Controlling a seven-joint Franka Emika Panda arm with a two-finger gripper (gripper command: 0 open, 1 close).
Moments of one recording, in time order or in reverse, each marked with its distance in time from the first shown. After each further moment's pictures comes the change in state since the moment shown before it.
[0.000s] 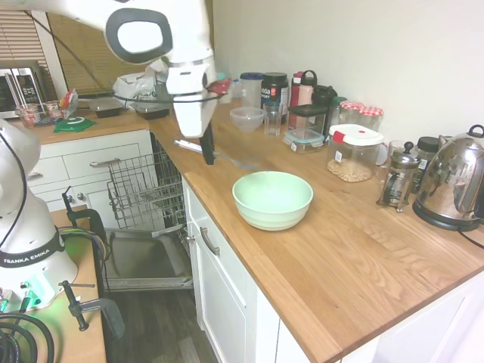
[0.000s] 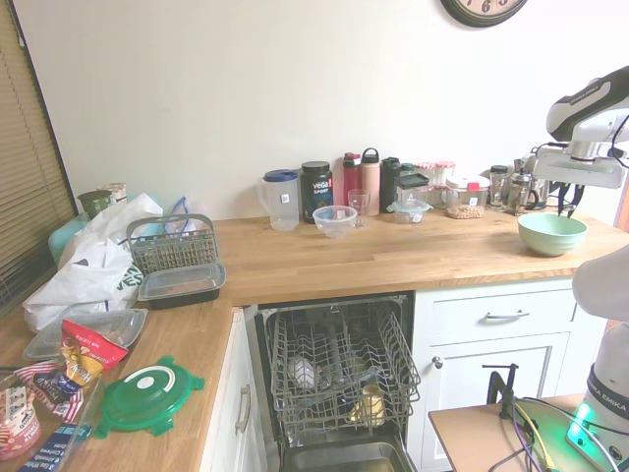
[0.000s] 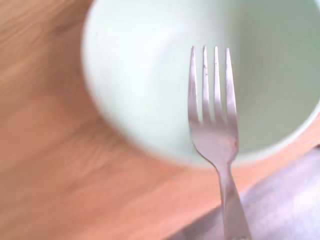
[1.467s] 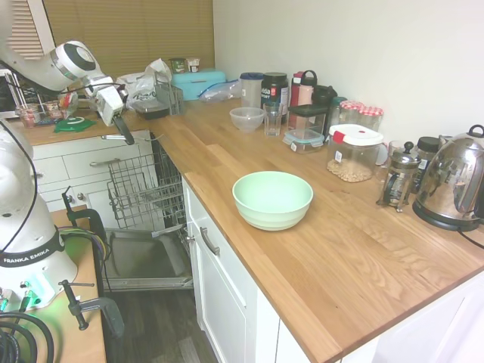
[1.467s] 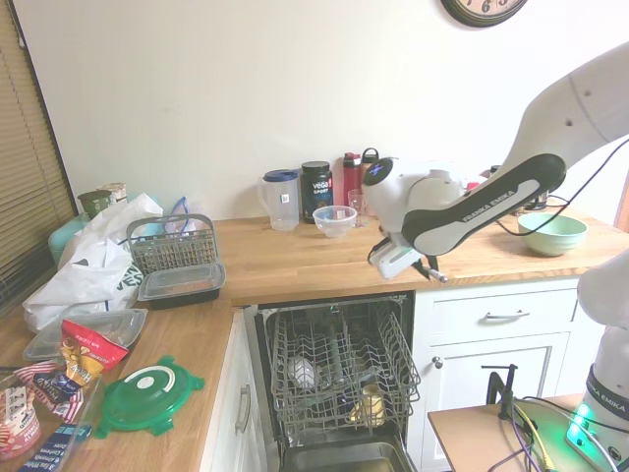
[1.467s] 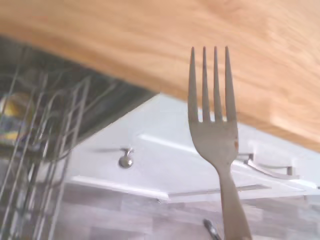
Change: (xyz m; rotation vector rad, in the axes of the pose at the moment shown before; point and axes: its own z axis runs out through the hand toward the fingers) arm -0.514 0.036 0.079 -0.152 0.512 -0.767
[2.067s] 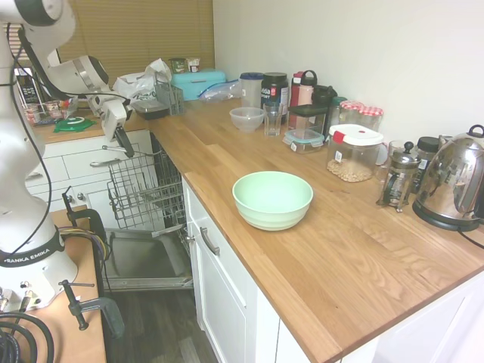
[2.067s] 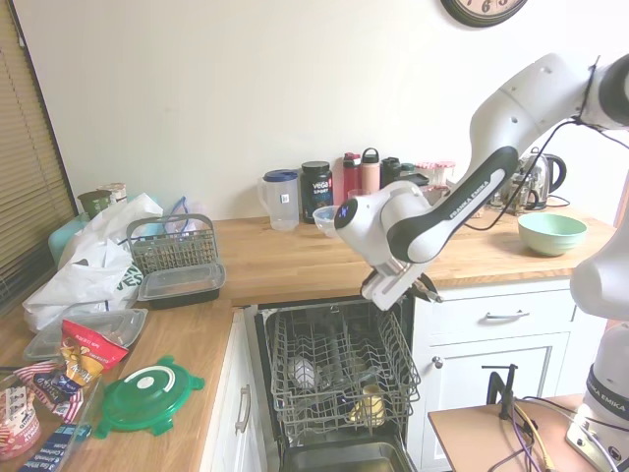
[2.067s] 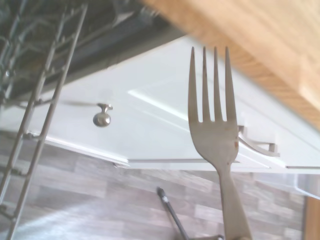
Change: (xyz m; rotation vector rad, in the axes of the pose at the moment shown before) arm -0.041 -0.025 0.056 -0.167 0.058 -0.096
